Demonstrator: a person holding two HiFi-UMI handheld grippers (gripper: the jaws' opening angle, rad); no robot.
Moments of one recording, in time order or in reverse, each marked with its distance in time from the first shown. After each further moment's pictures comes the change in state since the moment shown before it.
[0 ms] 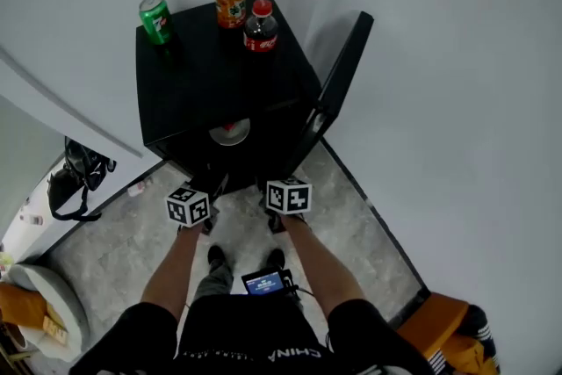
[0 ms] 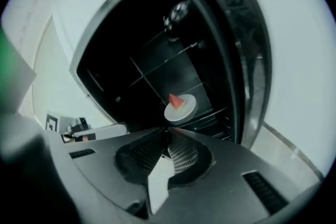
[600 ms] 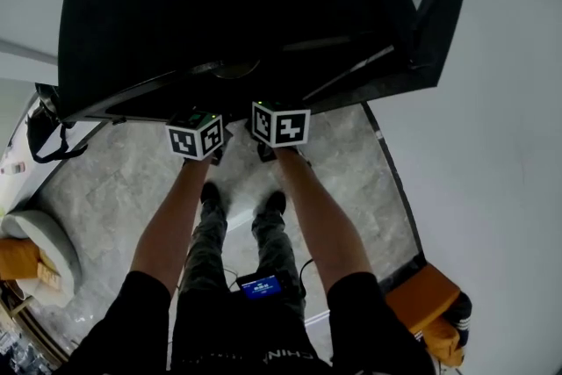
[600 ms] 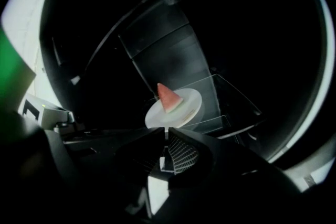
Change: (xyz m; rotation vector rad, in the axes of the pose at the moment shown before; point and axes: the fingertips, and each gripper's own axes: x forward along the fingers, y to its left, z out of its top) left arm 0.123 0.104 -0.031 -0.006 0.003 0.164; right arm 0.153 -0.052 0.014 -0.132 -0.005 0.024
